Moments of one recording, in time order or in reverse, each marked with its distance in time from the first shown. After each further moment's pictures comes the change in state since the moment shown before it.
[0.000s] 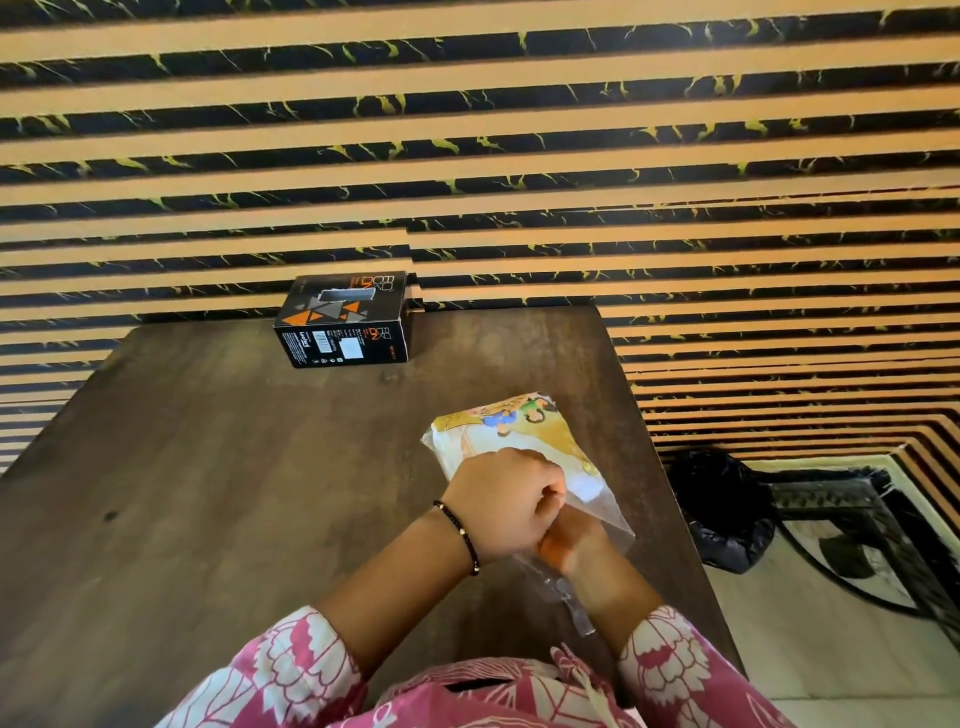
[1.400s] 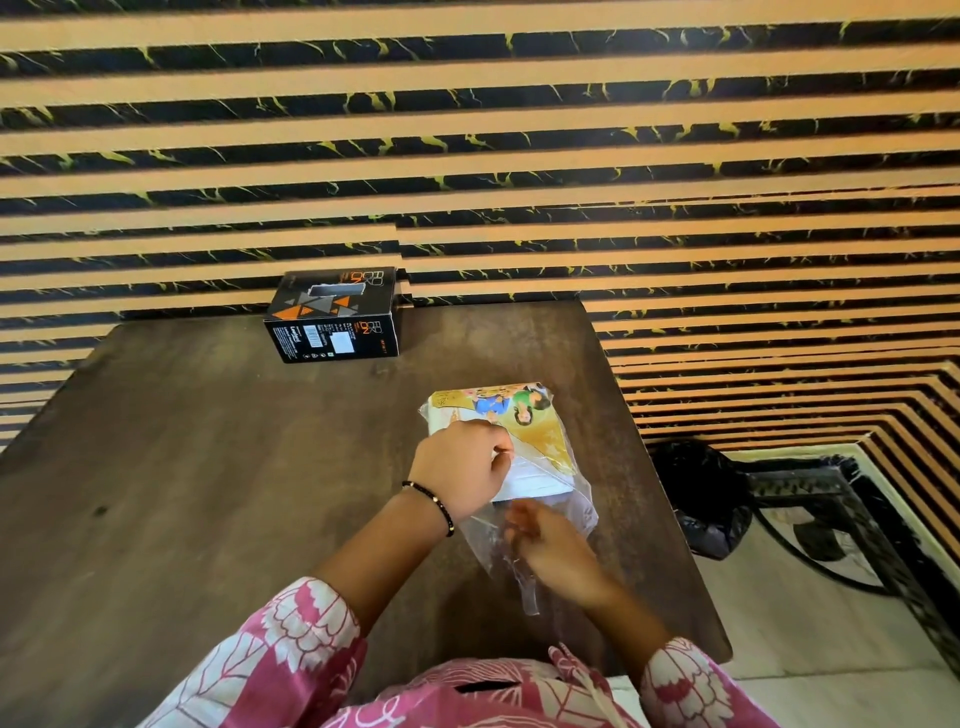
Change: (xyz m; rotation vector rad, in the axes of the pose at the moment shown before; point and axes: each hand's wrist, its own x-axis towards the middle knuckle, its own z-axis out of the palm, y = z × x) left_hand -0.005 -0.034 0.015 0.004 0.123 -0.232; right_hand -0.030 0.024 -0.027 -1.190 -0.141 -0.450
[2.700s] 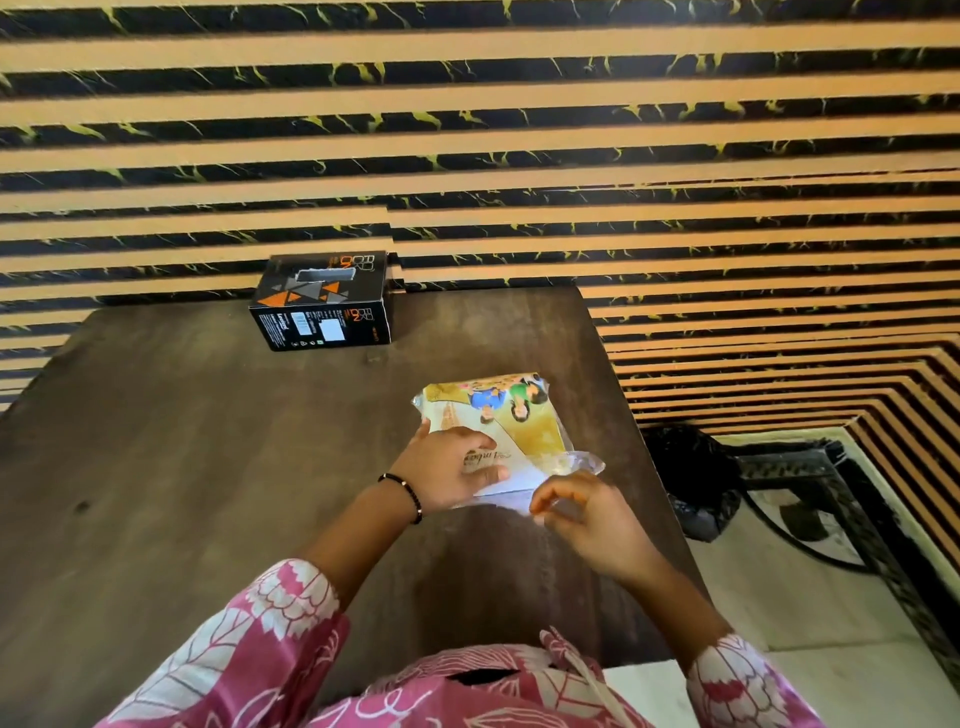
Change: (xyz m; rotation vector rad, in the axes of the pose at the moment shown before) left_hand 0.010 -0.041 0.021 -0.122 -0.321 0.014; right_hand -0.012 -0.002 -0.050 -0.278 0.113 -0.379
